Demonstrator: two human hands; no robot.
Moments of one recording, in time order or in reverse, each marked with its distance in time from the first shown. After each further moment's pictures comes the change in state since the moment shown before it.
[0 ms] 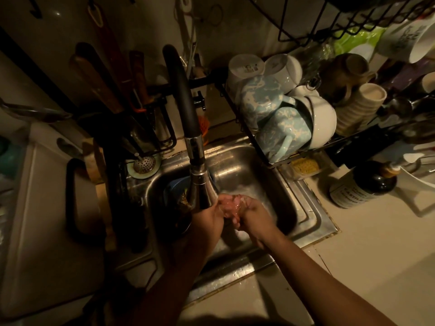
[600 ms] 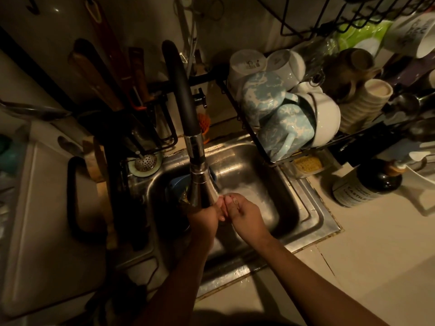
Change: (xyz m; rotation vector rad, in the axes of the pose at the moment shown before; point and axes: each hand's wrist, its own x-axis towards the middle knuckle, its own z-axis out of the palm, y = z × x) left_hand 0.024 -0.035 0.012 -0.252 0.348 -0.438; right_hand 0.008 0.023 0.009 -0.555 0.147 -0.288
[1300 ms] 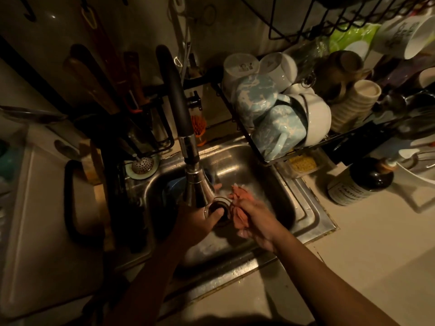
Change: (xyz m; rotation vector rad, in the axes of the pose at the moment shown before) left_hand -0.006 0.039 -0.045 0.639 -0.623 0.612; right_hand -0.012 -0.020 -0.043 0.724 -0.272 0.416
